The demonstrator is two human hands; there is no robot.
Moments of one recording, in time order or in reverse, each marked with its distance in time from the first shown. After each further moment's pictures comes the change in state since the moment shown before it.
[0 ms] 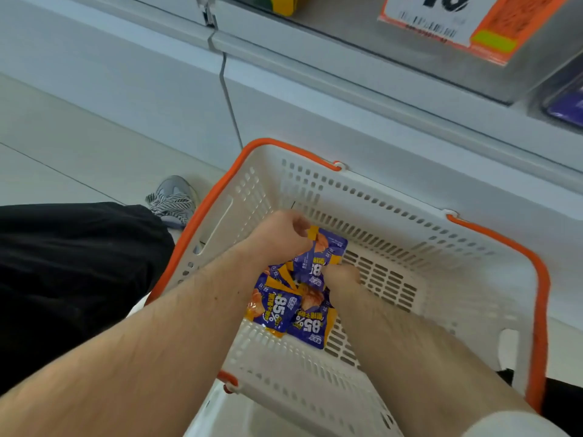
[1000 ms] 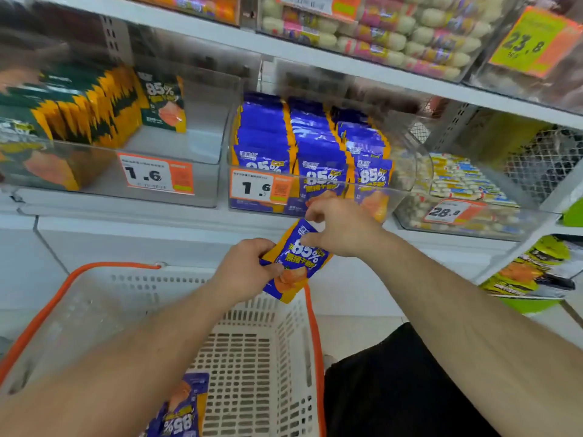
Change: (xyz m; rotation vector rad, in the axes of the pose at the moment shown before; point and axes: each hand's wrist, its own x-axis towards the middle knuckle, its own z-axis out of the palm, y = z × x) left_hand -0.101 0.218 0.077 0.013 0.043 0.668; right_hand -0.244 0.009 -0.378 -0.569 0.581 -0.806
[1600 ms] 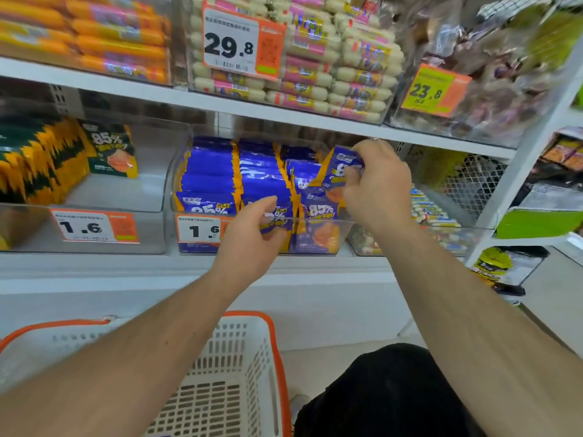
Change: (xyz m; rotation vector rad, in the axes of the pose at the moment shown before) left_hand 0.051 0.105 0.011 -0.125 0.277 0.314; right_hand -0.020 0.059 -0.106 -0.060 0.902 0.094
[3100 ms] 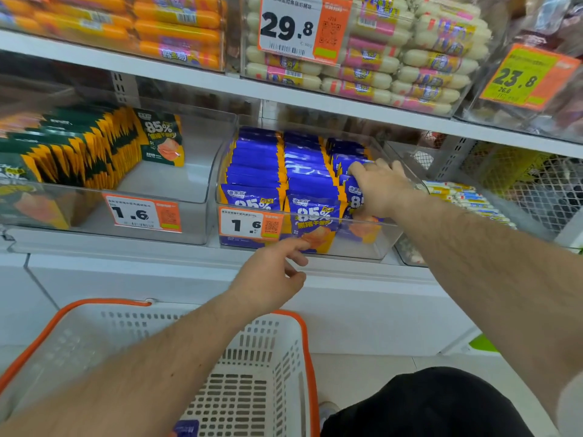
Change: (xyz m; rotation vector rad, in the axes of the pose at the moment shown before) left_hand -0.029 -0.034 -0.017 0.113 -0.257 -0.118; right_hand 0.053 0.030 0.114 -0.468 -0.659 -0.319
